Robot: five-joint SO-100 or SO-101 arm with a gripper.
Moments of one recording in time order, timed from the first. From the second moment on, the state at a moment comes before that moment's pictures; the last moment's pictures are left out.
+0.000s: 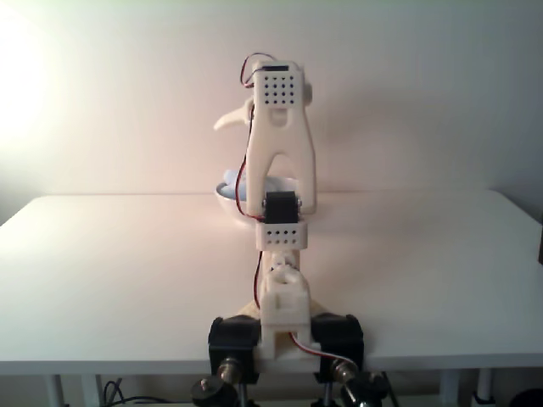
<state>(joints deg) -1.8 76.1 71.5 41.9 91.5</state>
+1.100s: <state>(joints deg) -4.4 113.1 71.5 70.2 91.2</state>
